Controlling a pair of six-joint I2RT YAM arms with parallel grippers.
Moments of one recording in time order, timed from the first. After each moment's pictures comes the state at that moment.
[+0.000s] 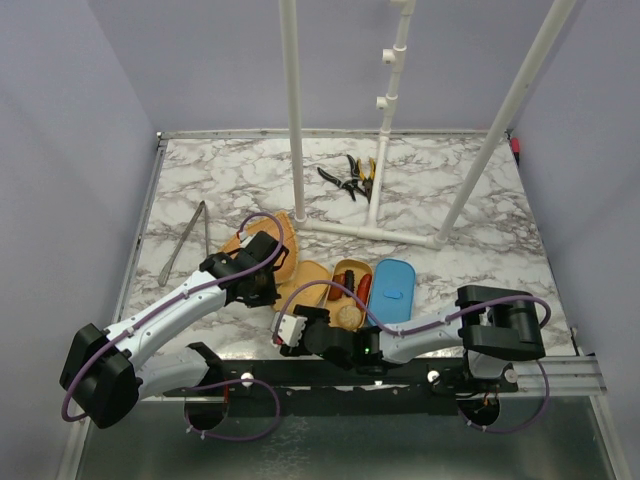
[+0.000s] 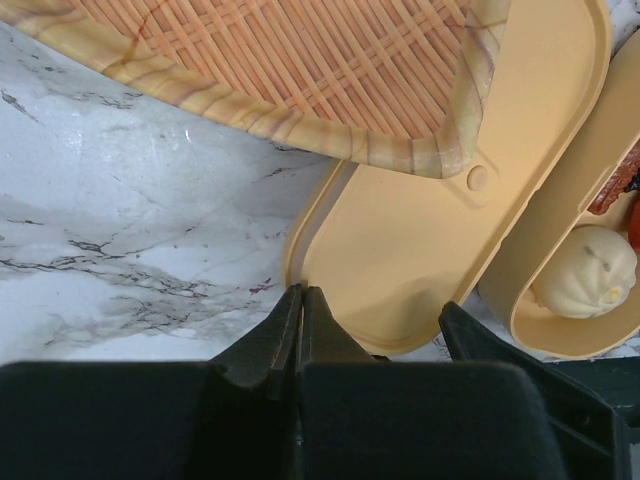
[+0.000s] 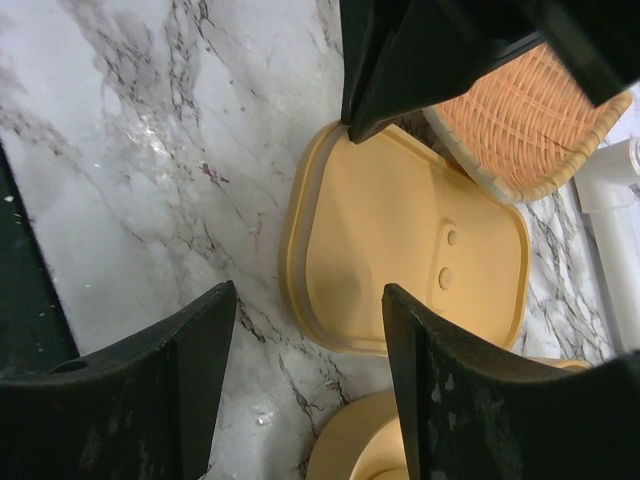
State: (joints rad) left arm -0.69 1.11 0.76 -0.82 -0.11 -0.82; right arm 1.50 1.70 0.74 0.47 0.51 -0.28
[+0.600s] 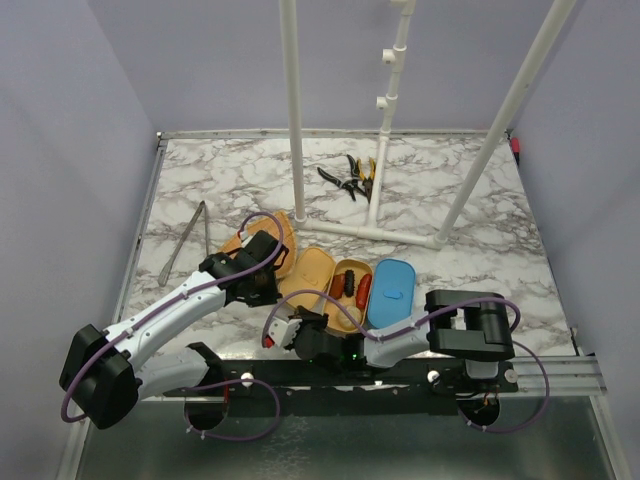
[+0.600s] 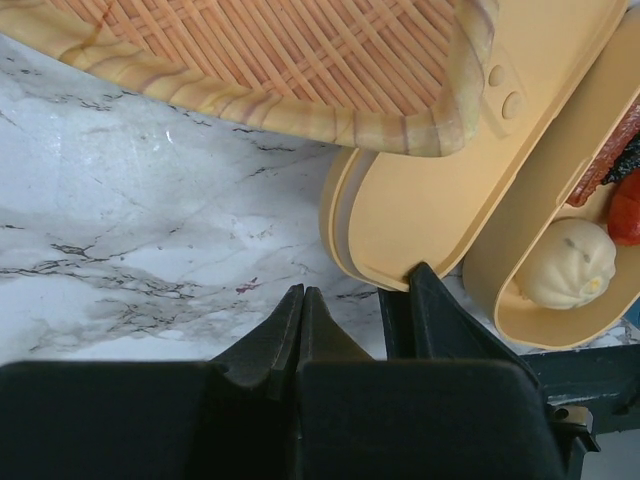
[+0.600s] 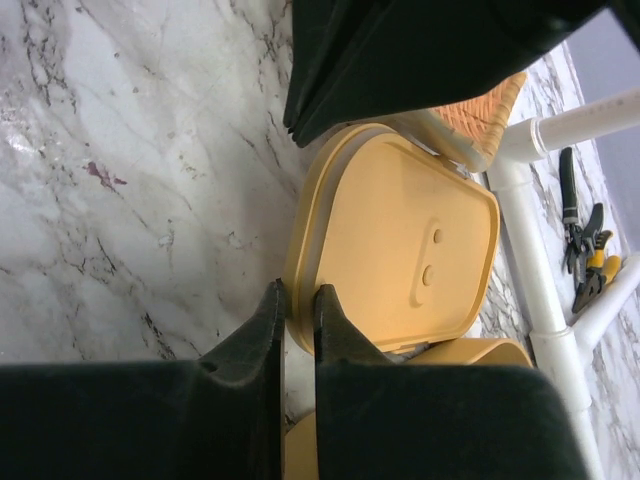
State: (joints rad) left arm -0.69 1.10 0.76 -0.81 -0.09 -0.82; right arm 1.52 1.85 0.77 0.60 0.75 -0.41
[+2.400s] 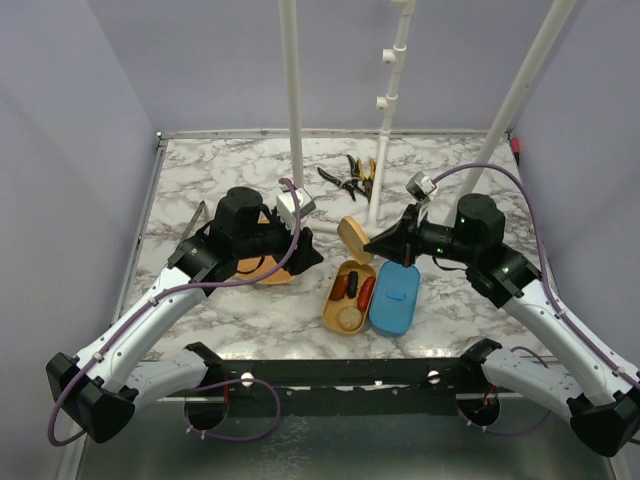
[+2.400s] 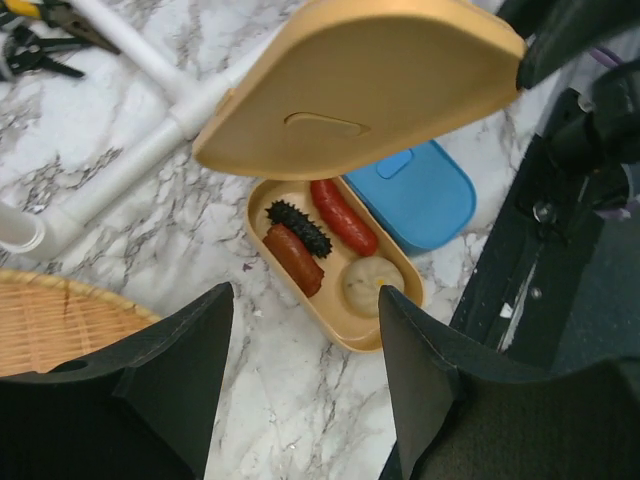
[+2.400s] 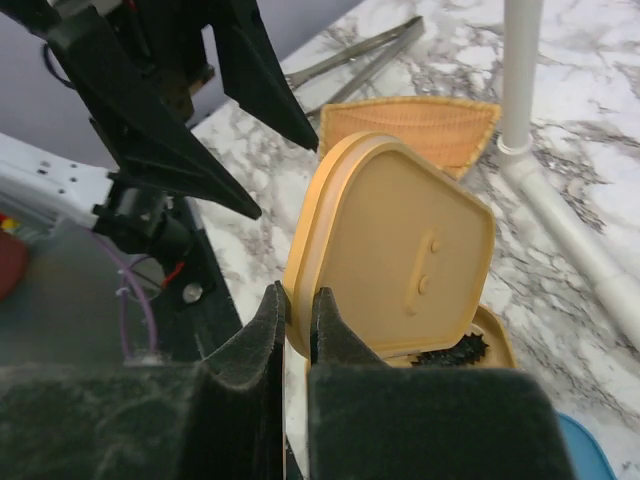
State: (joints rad) left arm -0.62 1.03 1.03 -0.48 0.44 -0.01; right arm 0.61 0.91 0.90 -0.23 -0.50 0.22
